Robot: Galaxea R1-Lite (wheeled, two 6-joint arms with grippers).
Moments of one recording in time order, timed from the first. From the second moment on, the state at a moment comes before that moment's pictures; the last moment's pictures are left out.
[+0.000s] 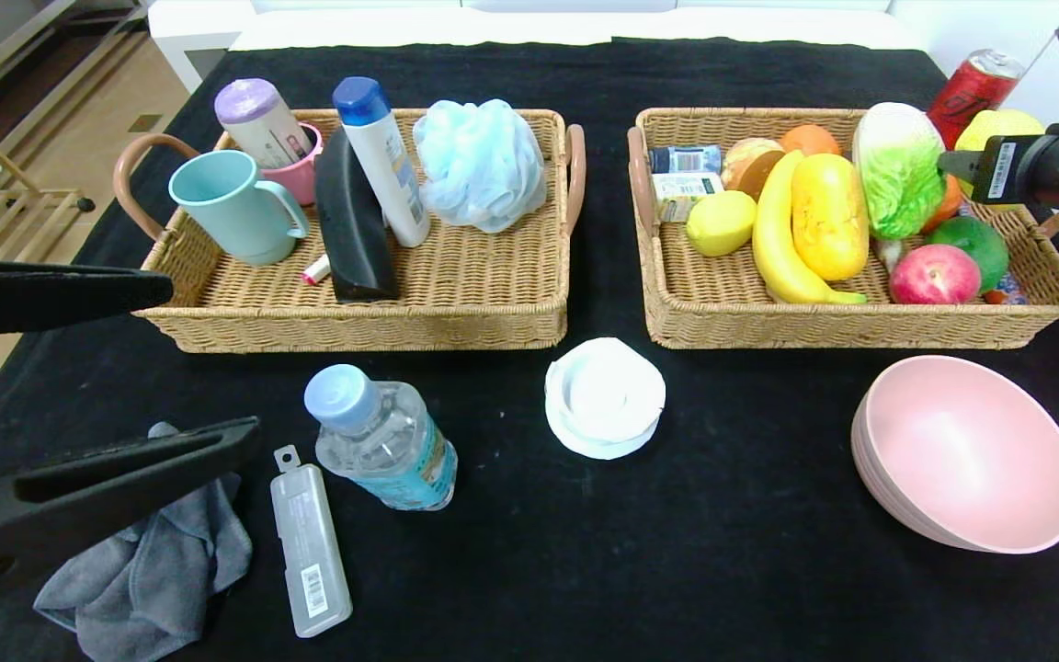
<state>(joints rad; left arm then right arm) -0.52 1.00 -1.01 0.17 -0.19 0.30 -0.06 1.77 -1.56 -0.16 -0.05 -0.05</state>
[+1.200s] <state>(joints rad) -0.52 1.01 -1.01 0.17 -0.19 0.30 -0.12 1.79 -1.58 -0.16 0.02 0.04</state>
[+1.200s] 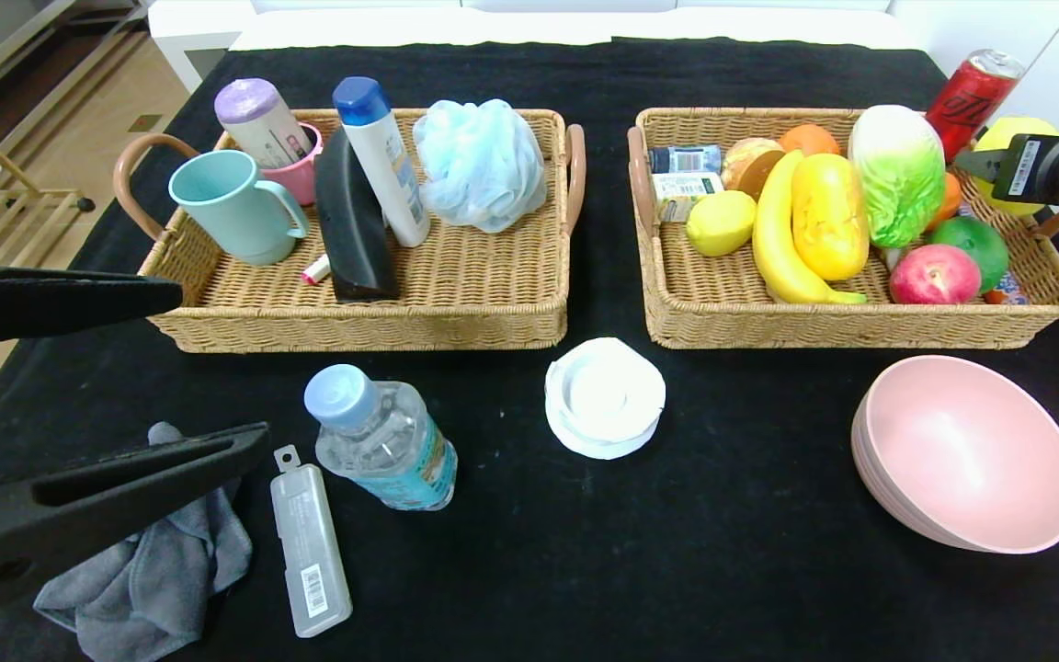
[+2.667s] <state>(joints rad) -0.52 1.00 -1.01 0.17 -0.19 0.30 -0.12 1.60 -1.44 -0.14 0.28 0.05</state>
